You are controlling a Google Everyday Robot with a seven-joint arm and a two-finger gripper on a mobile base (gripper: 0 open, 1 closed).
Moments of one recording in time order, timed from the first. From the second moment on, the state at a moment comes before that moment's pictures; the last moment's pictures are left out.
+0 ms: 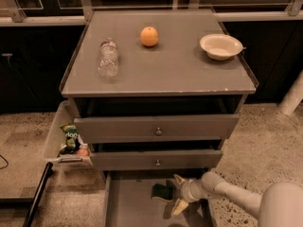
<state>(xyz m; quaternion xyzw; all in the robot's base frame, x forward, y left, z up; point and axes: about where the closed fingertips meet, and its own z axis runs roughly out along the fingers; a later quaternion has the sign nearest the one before) 0.528 -0.132 0.188 -0.60 0.72 0.20 0.29</state>
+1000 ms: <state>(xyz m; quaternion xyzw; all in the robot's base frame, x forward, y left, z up) 0.544 -0.104 0.145 -0.63 0.70 0.20 0.29</state>
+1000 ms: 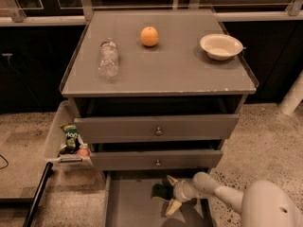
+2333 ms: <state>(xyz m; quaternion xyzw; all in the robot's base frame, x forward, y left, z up) 0.554 -0.100 0.117 -0.62 0.70 0.22 0.28</state>
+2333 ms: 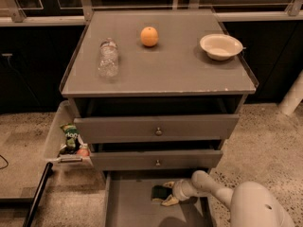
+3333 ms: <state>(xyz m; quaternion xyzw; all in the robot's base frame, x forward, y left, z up) 0.554 -0.100 0.116 -0.62 0.70 0.22 0.28</state>
